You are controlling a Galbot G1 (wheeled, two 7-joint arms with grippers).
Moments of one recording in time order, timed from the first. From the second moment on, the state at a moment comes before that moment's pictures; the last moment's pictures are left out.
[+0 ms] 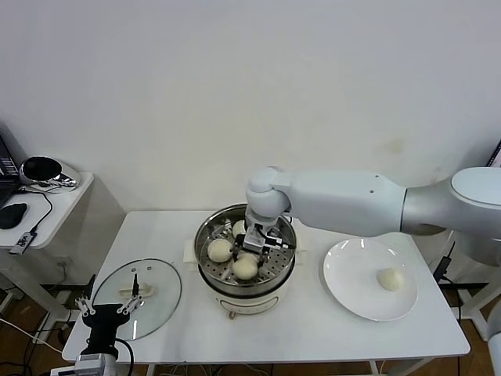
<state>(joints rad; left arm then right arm) 1.69 -1.26 -0.63 -2.10 -0.04 -0.02 -0.28 0.54 1.23 -1.37 1.40 -0.02 0.31 -1.06</state>
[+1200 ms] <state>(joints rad) 1.68 -1.23 -0.61 -2.12 -0.03 -0.01 -0.28 0.52 0.59 -1.18 1.57 0.01 -0.19 -1.09</state>
